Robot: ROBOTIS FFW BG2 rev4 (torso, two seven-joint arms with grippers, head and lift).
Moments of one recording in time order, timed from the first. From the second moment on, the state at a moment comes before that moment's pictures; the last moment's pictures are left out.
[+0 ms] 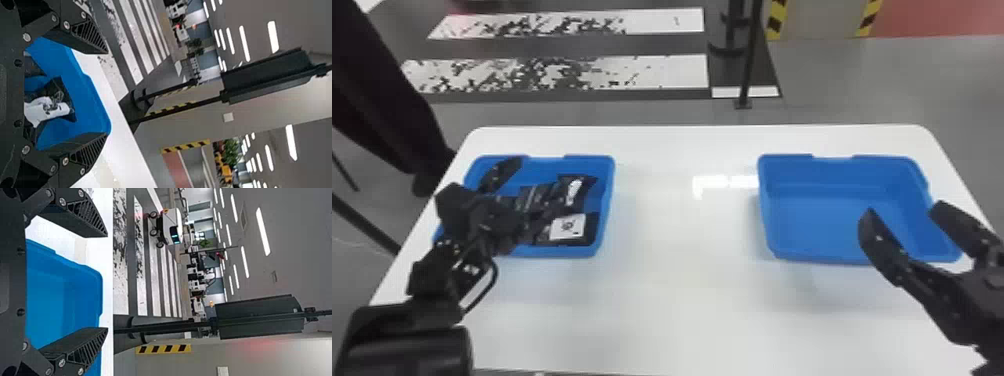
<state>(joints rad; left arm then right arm) 0.19 0.06 0.32 -1.63 -0.20 -0.18 -0.56 0.73 -0.03 -0.20 -2.36 -0.24 0.21 0.35</state>
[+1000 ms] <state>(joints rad) 0.75 0.00 0.32 -1.99 0.15 -0.46 -0.25 0.74 -0.03 -0.19 -2.37 -0.20 0.21 0.35</state>
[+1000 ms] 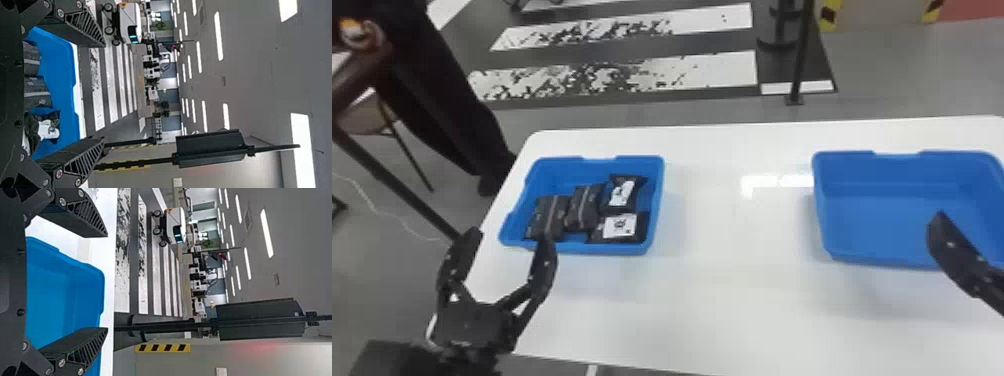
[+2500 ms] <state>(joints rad) 0.76 0.00 0.24 -1.99 0.23 -0.46 -0.24 0.74 -0.02 -0.19 -2.37 -0.19 0.19 0.35</state>
